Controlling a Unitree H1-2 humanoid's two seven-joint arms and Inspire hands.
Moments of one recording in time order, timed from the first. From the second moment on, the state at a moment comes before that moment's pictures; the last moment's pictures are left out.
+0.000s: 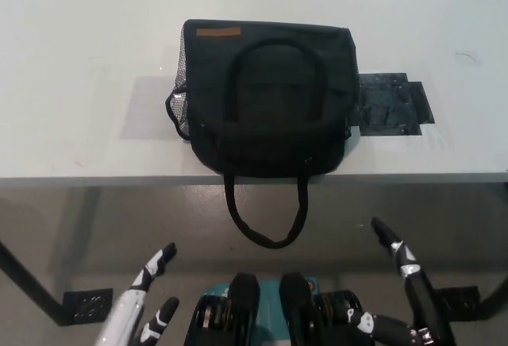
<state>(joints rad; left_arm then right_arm) 0.20 0.18 -0.10 -0.25 0.37 -0.25 -0.03 0.11 -0.08 0.14 -0.09 -0.22 -0.34 0.02</state>
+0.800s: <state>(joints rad) -0.55 0.32 -0.07 -0.41 0.74 -0.13 -0.26 -0.49 -0.15 0.08 -0.42 -0.47 0.01 0.18</state>
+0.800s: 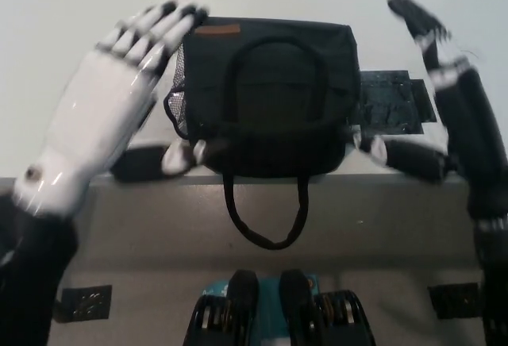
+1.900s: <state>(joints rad) -1.02 0.34 -0.38 0.63 0.90 -0.02 -0.28 -1.09 -0.09 0.19 0.79 -0.48 0.16 0.13</state>
